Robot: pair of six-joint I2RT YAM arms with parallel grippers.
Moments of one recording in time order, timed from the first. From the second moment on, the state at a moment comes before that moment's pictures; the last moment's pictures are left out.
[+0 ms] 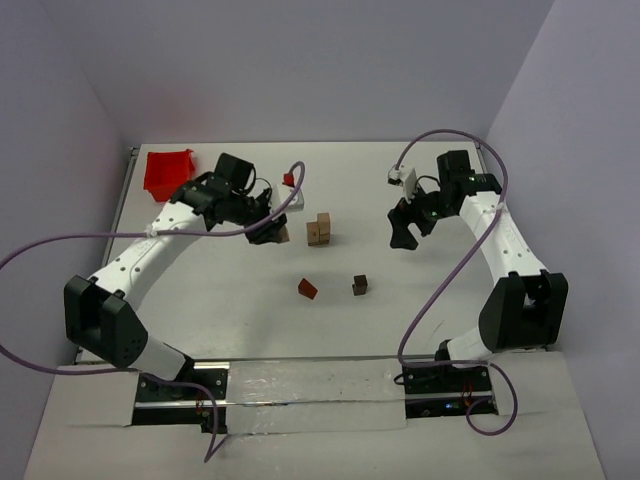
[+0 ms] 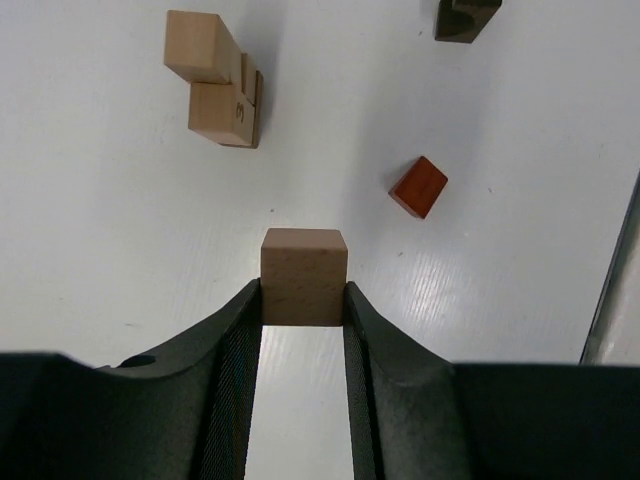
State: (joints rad) left arm -0.53 1.48 1.34 -0.78 0.51 0.69; right arm 0.05 1.46 1.29 -1.00 -0.62 -0.76
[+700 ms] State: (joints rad) left arm -0.43 1.82 1.61 -0.91 0.60 0.87; right arm 0.09 1.64 1.44 -0.97 -0.63 -0.59
